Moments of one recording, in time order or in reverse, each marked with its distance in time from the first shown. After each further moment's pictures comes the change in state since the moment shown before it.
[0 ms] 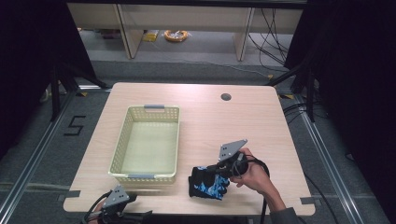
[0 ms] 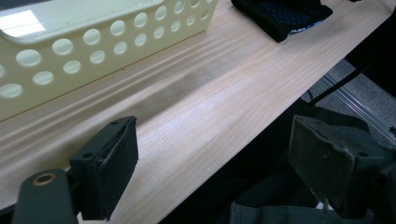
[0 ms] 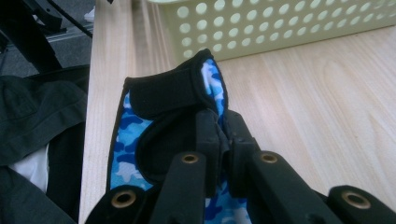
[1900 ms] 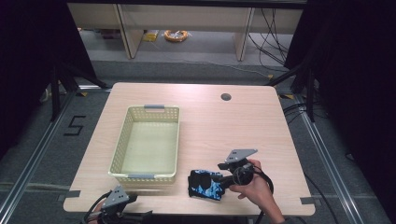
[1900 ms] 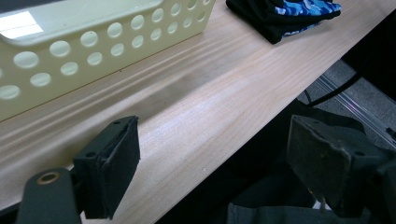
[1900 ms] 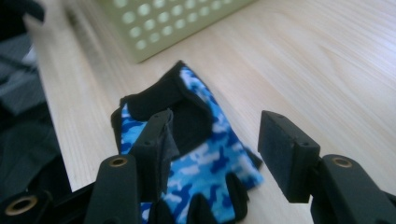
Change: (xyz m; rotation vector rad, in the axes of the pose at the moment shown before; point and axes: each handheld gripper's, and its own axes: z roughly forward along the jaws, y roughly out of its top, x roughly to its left) left arm -0.001 0.000 -0.001 -0.011 -0.009 -0.005; right arm 0.026 -0.025 -0.009 -0.040 -0.227 0.317
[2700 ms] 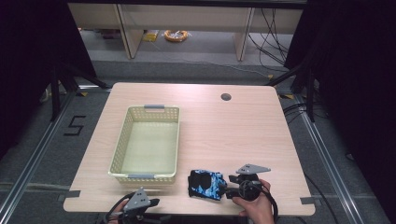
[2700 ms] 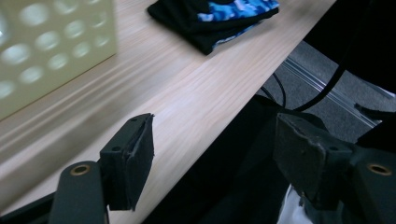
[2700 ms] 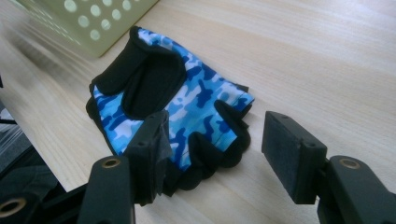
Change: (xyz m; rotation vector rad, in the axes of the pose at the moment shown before) left arm -0.041 0.020 0.038 0.047 -0.109 0.122; right arm 0.017 -0.047 -0.002 -0.043 -0.128 0.293
